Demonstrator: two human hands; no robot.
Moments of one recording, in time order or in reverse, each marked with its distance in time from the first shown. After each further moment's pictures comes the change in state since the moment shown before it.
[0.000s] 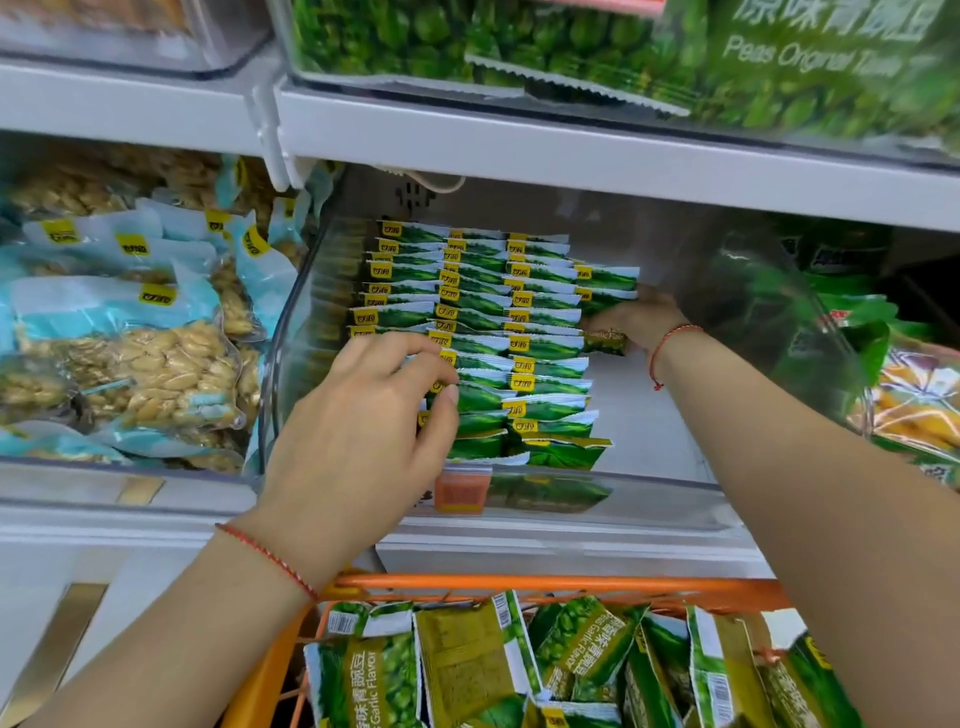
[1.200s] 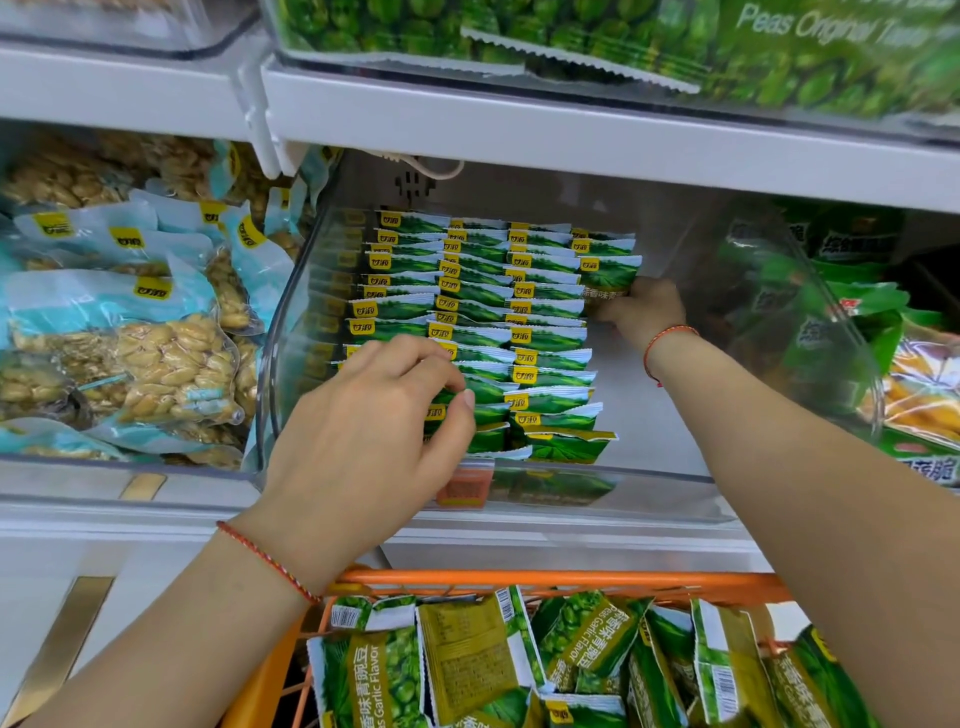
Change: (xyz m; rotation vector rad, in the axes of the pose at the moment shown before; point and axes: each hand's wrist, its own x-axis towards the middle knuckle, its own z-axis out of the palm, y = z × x) left_hand -0.002 0.004 -0.002 0.043 -0.014 0.039; right_hand 0.006 0.016 0.007 -0.109 0.137 -0.093
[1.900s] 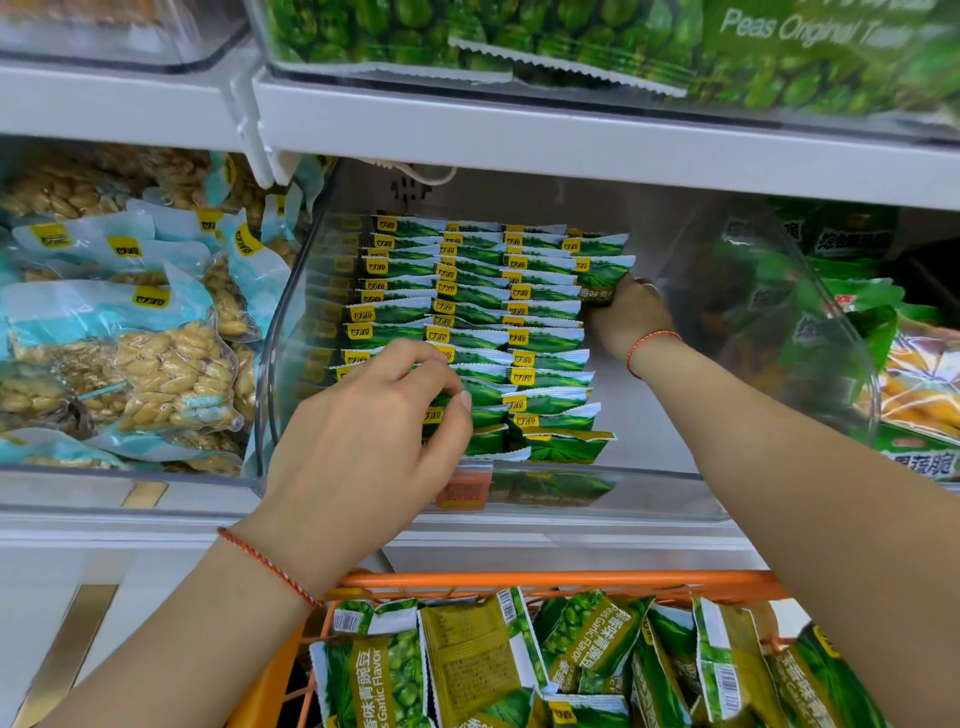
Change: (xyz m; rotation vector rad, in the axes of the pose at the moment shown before) left_hand 0.001 0.003 -0.004 -0.006 -0.033 -0.031; right_hand -0.005 -0.004 0.007 -0.492 -0.026 -0.092
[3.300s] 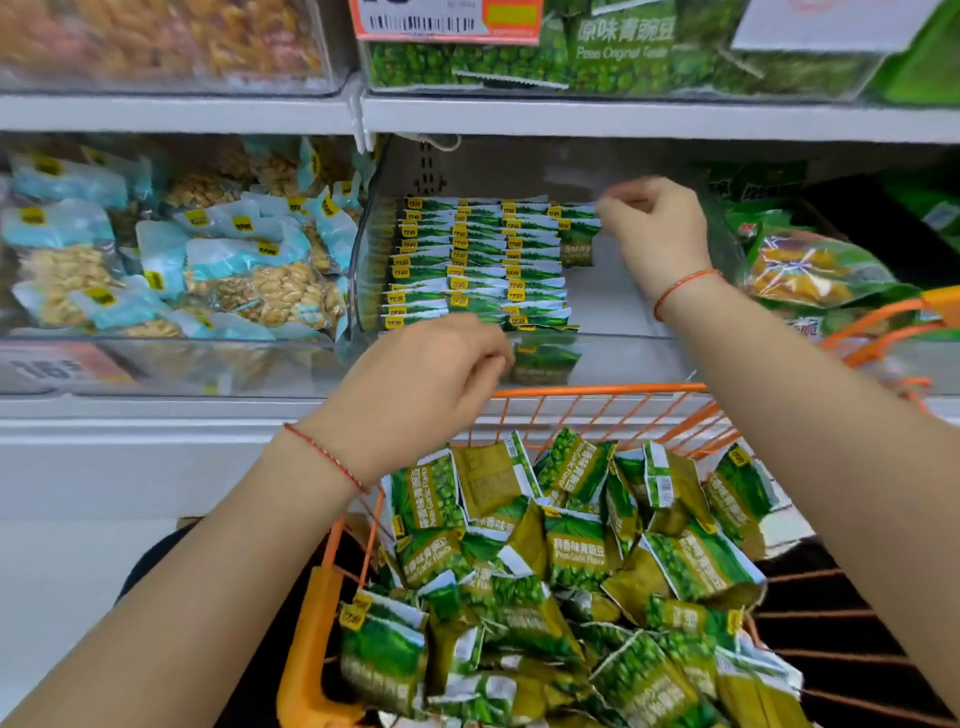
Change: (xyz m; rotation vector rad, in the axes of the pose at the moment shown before) left_hand -0.063 0.054 -0.065 -0.059 -0.194 0.239; right_hand -0.143 -0.040 -0.100 0.640 0.260 -0.142
